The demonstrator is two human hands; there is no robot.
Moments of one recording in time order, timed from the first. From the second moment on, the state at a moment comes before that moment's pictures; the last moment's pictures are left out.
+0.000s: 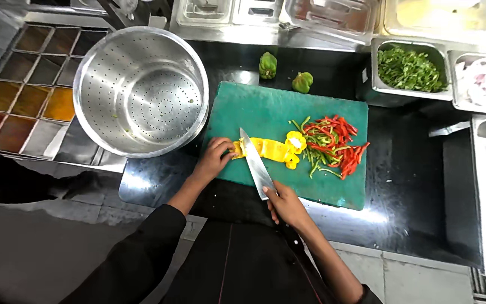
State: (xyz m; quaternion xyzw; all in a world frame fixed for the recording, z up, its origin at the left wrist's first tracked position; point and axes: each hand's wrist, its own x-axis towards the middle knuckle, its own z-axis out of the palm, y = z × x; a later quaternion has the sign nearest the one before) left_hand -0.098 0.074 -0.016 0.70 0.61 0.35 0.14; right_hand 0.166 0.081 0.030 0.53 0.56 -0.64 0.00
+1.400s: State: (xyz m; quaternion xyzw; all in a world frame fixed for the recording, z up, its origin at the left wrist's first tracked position) left_hand -0.111 0.069 -0.019 0.72 0.57 0.36 0.17; right_hand 0.101 0.106 0.034 0.55 0.61 -0.57 -0.02
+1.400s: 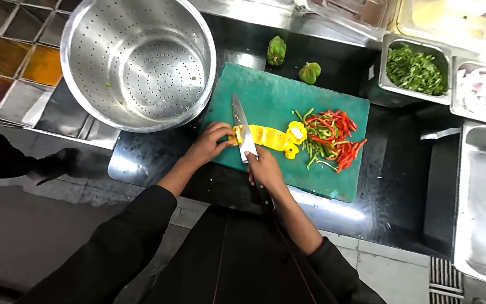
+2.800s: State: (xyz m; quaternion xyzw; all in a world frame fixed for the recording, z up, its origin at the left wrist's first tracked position) left_hand -0.097 0.057 -0.014 0.62 0.66 0.41 0.14; right_hand 0.140 0.080 0.031 0.52 0.62 -0.58 0.03
